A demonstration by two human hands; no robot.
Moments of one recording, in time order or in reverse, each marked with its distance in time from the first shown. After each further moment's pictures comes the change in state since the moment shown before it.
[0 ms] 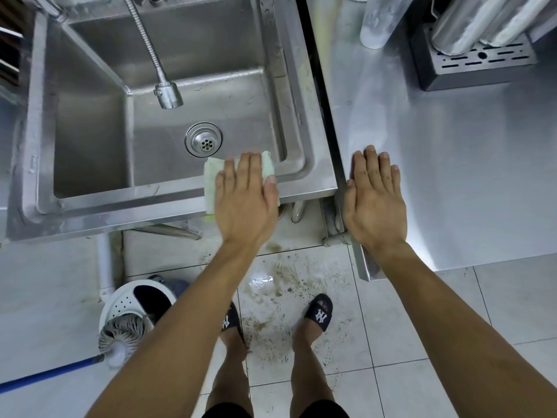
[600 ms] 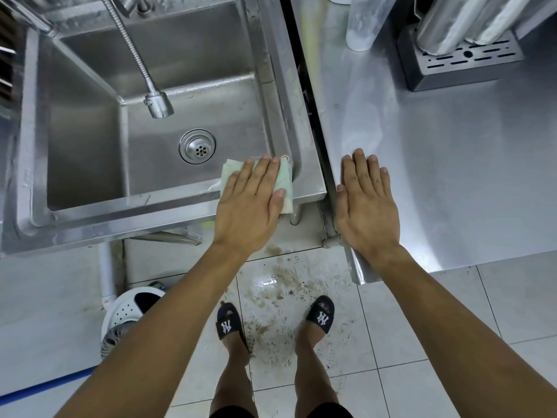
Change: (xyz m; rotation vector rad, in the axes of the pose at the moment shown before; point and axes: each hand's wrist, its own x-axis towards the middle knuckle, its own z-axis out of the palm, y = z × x) left_hand 0.002 0.009 -0.002 0.055 -0.083 0.249; right_hand -0.001 0.008 0.001 -0.001 -0.022 -0.029
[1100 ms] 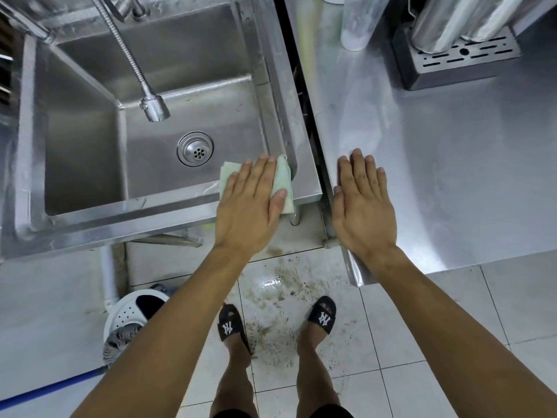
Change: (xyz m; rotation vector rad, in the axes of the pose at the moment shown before) left_hand 0.003 0.009 0.002 -0.001 0.002 -0.024; right_hand 0.000 -0.002 -0.002 0.040 0.008 0.005
